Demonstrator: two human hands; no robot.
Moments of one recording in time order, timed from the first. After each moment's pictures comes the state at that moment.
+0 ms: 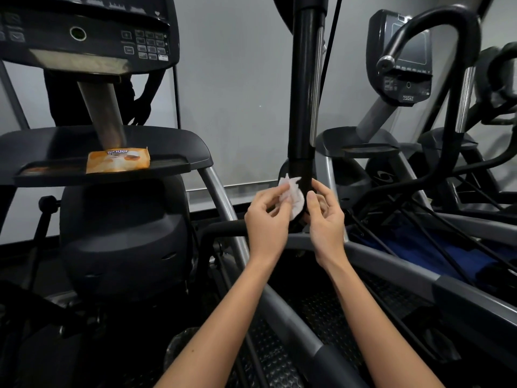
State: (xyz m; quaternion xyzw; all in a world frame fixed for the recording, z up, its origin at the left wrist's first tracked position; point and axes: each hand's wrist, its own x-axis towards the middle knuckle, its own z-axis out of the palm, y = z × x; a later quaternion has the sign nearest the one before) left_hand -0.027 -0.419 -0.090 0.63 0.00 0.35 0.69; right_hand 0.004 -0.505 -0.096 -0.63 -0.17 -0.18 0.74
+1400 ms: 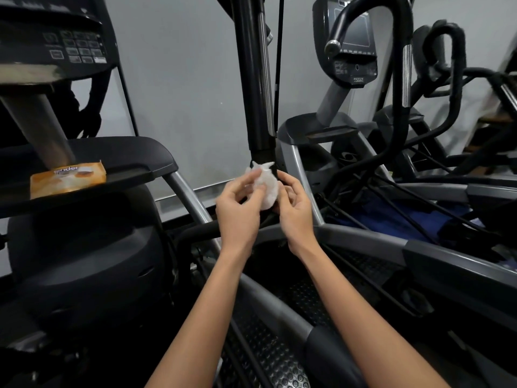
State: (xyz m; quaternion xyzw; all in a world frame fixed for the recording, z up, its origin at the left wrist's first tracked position) left_hand -0.034 -0.417 -0.071 0.61 -0.05 0.28 0.74; right_hand 0.009 -0.500 -0.101 -0.60 -0.15 -0.19 0.76
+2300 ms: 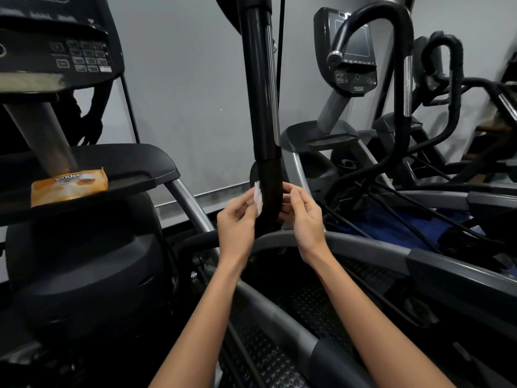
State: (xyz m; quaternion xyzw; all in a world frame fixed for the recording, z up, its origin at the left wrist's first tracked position) left_hand -0.016 -0.403 -0.090 0.63 -0.04 0.27 0.73; right_hand 0.008 -0.509 -0.094 -0.61 -0.17 -0.18 0.76
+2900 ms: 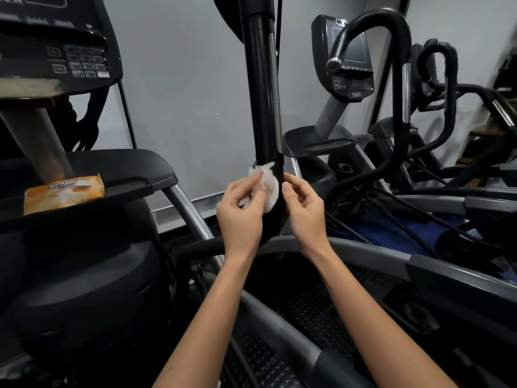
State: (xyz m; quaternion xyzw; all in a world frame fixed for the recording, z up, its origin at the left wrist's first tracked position) left_hand -0.012 -0.408 -0.062 0.58 -0.07 0.35 0.73; right_hand 0.017 -0.501 -0.073 -0.61 -0.18 -0.24 0.73
